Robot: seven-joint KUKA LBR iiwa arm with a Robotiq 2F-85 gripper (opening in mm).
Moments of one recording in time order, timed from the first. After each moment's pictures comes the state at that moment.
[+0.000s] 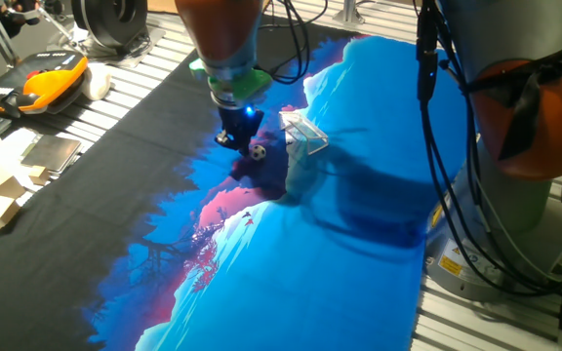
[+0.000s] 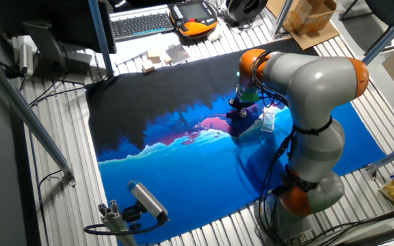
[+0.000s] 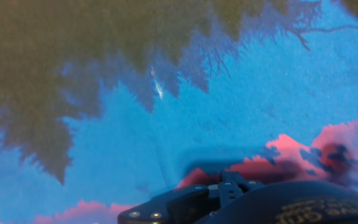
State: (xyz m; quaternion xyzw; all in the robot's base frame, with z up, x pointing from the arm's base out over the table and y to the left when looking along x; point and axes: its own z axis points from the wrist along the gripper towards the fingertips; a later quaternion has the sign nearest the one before) arm 0.506 -0.026 0.039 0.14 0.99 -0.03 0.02
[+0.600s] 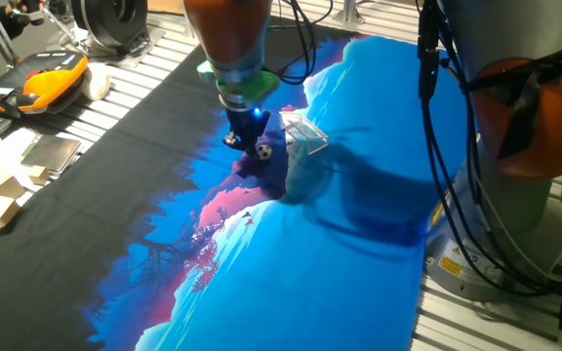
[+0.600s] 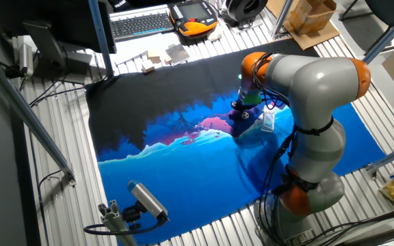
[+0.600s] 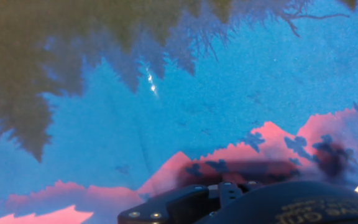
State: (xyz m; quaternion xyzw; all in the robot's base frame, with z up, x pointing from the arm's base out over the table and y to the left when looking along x) arm 0.494 -0.034 0.032 0.12 0.99 -0.03 0.02
